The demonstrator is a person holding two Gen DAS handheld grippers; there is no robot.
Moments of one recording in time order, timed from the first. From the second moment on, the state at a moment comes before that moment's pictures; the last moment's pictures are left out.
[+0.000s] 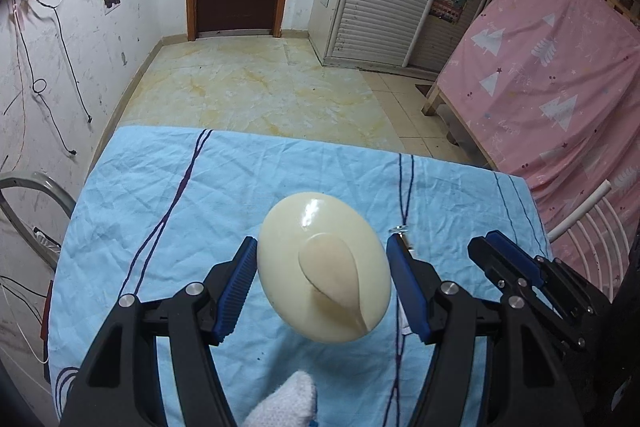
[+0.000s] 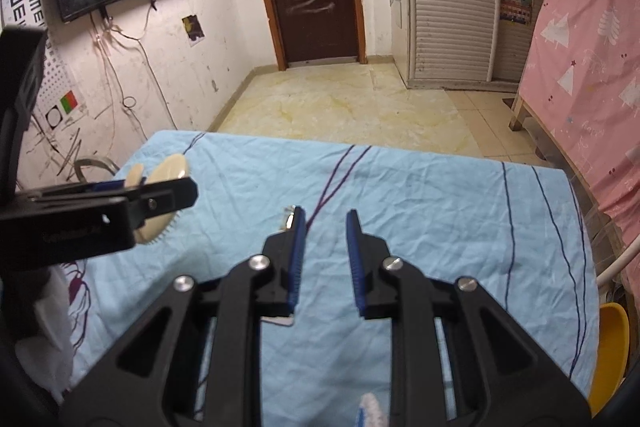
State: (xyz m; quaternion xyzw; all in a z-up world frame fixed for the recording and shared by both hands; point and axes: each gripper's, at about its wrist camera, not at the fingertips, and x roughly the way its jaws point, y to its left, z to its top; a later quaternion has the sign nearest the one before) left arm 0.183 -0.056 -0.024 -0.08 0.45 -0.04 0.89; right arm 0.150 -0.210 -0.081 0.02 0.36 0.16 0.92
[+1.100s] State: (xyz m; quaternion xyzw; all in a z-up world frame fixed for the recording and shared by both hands) left arm 0.179 -0.047 -0.021 -0.08 0.45 -0.03 0.89; right arm 0.175 -0.173 -0.110 -0.04 0.40 0.16 0.90
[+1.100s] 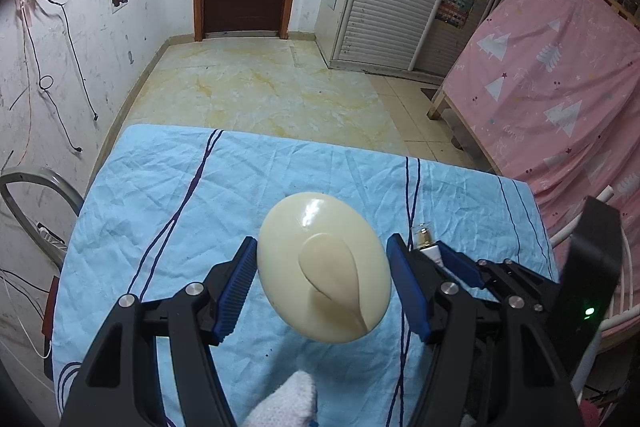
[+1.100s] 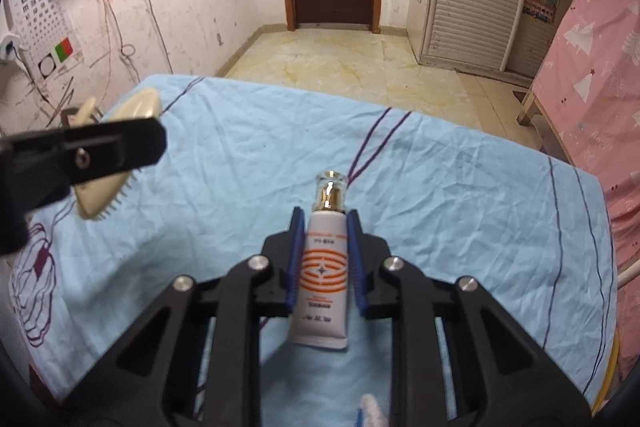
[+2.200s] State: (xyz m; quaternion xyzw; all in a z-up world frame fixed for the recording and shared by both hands) left arm 0.152 -0.236 0.003 0.01 0.44 -0.12 0.89; right arm 0.089 -0.397 -0.059 0.10 0.29 0.04 0.95
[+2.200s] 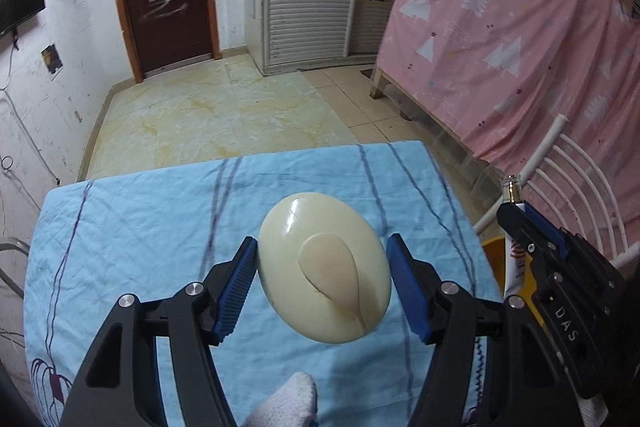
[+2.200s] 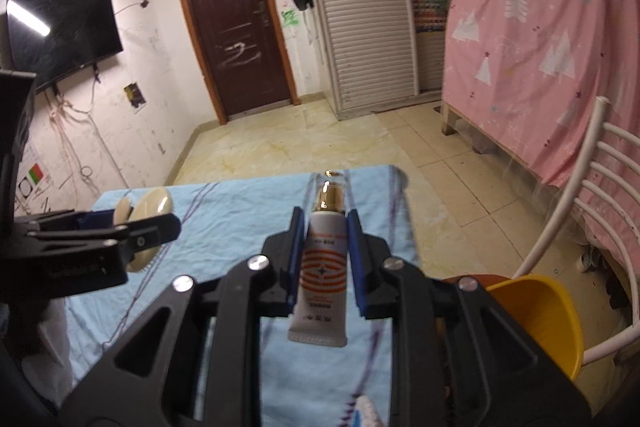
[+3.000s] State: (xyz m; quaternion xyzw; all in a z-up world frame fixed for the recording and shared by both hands) left arm 0.116 -0.428 -0.018 0.03 0.46 -0.31 0.83; right arm 0.032 -0.559 -0.107 0.18 0.30 -0.09 0.93
